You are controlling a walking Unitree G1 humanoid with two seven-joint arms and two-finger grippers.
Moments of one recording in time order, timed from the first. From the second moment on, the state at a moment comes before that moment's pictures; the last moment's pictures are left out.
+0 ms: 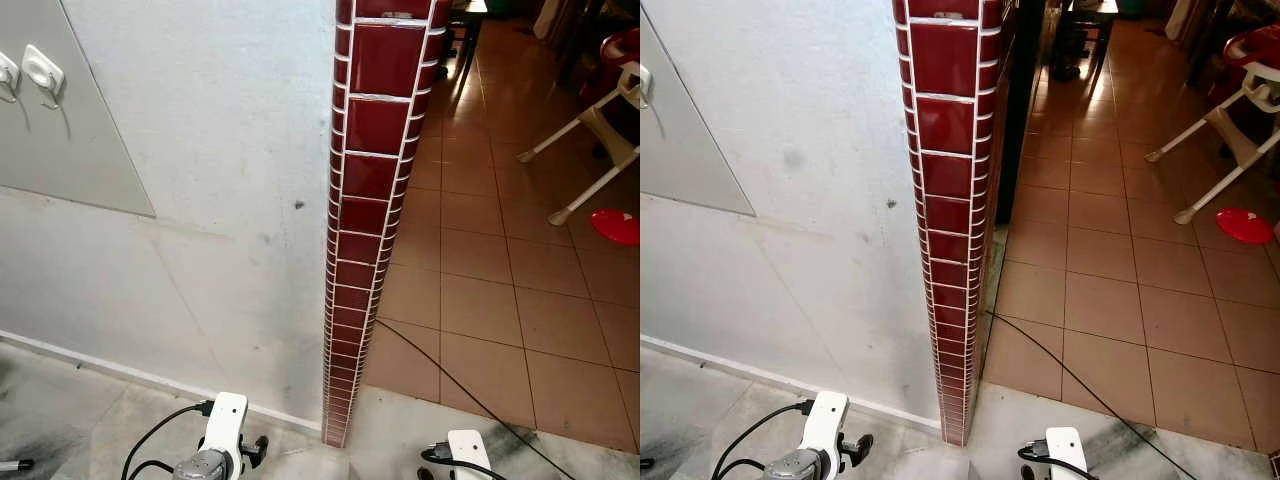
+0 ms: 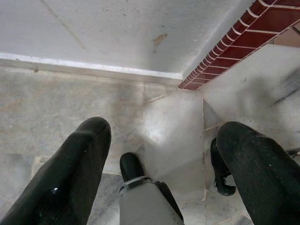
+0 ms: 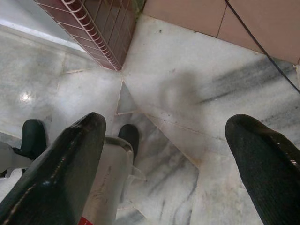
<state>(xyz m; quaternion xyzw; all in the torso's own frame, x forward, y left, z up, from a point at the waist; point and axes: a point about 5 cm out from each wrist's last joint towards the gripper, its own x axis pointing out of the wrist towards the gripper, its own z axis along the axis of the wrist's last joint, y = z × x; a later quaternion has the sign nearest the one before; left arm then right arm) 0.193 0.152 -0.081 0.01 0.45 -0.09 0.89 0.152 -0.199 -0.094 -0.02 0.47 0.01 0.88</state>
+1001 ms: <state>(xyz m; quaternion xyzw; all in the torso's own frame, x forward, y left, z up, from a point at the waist) 0.192 0.153 -0.082 0.00 0.45 -0.09 0.89 0.150 -0.197 -0.095 -0.02 0.47 0.01 0.88</state>
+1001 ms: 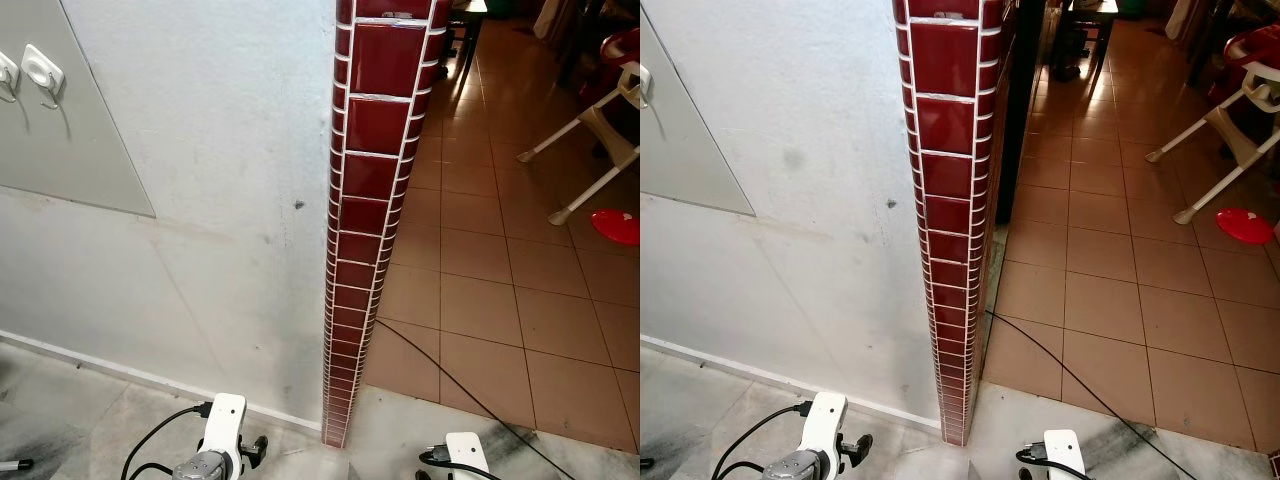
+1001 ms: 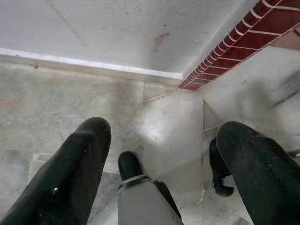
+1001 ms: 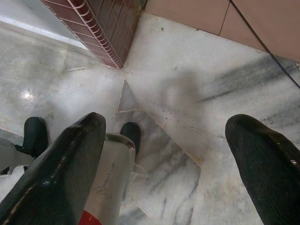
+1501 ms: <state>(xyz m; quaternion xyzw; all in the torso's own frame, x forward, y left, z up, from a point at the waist) 0.190 0.150 -0.083 -0.01 0.45 -0.08 0.89 0.145 -0.196 -0.097 -0.01 0.47 0.02 0.88</state>
